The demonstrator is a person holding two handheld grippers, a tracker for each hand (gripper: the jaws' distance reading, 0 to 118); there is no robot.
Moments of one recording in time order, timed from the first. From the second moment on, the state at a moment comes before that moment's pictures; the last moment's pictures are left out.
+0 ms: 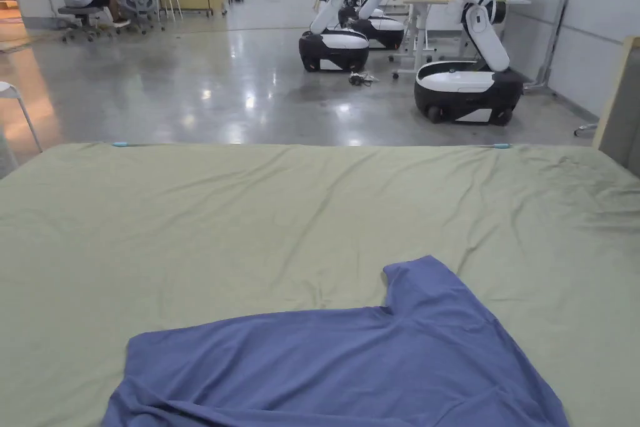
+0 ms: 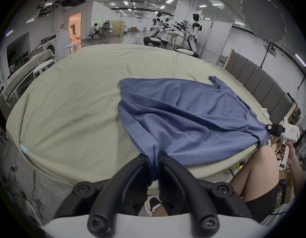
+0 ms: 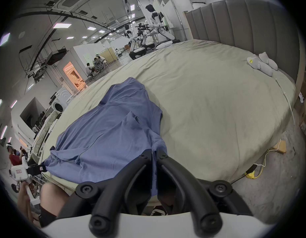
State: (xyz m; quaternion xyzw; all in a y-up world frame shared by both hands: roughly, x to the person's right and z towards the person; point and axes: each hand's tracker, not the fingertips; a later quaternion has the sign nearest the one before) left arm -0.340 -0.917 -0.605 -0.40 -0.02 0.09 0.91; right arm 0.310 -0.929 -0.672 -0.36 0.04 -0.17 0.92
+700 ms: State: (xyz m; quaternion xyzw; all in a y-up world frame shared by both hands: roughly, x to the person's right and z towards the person) left arm -0.351 -0.824 -0.601 -0.23 0.02 0.05 0.97; right arm 0.216 -0.792 -0.652 -0.15 0.11 -0.03 0.98
